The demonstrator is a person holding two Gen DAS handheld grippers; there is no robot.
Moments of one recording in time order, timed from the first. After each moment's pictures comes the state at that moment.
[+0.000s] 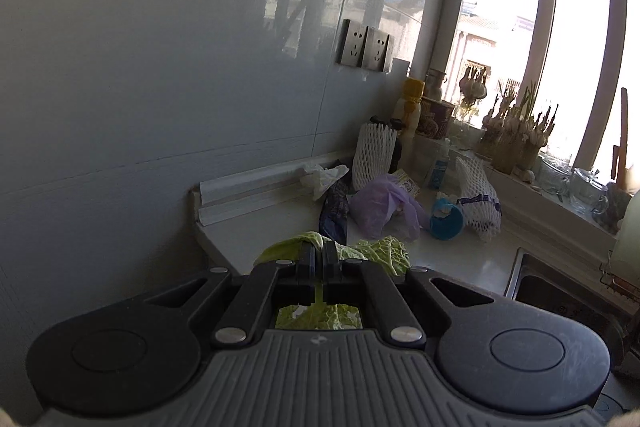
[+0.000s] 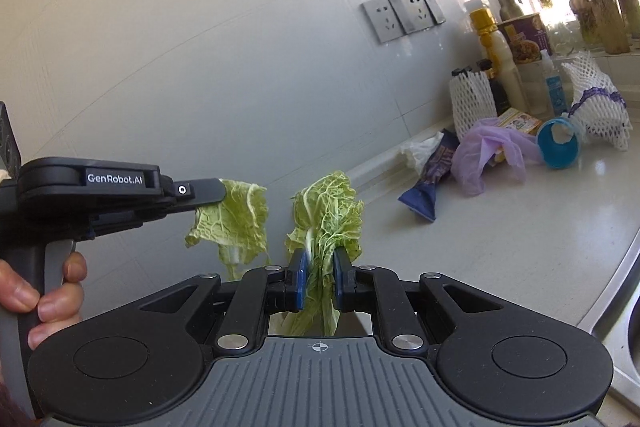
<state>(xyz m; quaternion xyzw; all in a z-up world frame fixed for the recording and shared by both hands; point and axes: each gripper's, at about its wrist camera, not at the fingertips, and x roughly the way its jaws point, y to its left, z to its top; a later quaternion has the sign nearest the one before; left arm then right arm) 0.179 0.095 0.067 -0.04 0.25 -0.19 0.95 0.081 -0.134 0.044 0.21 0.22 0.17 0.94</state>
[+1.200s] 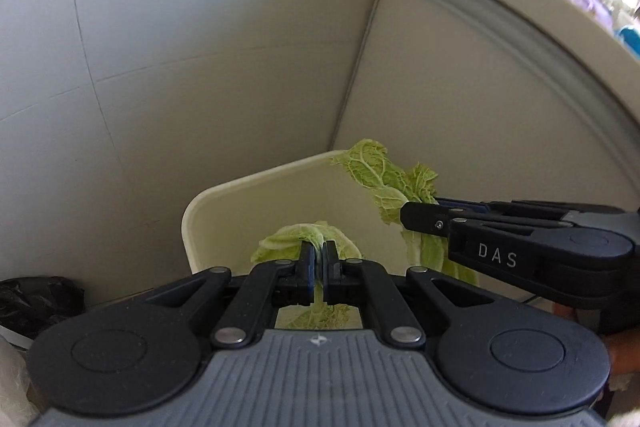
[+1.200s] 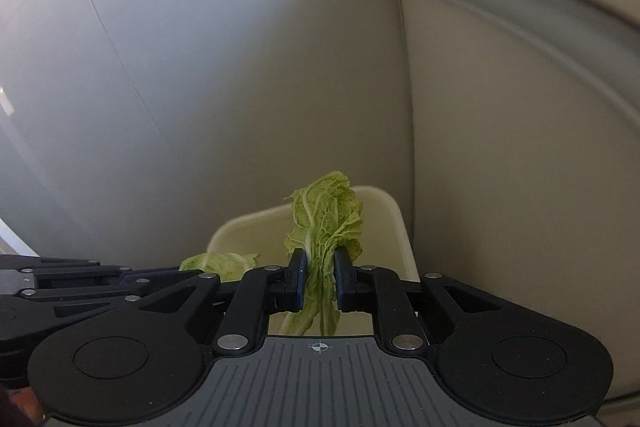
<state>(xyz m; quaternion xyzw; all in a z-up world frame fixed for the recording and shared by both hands) 0.198 0.191 -0.199 -0.06 0.44 -0.07 0.89 0.173 0.027 -0.195 0.03 0.44 0.24 0.86</state>
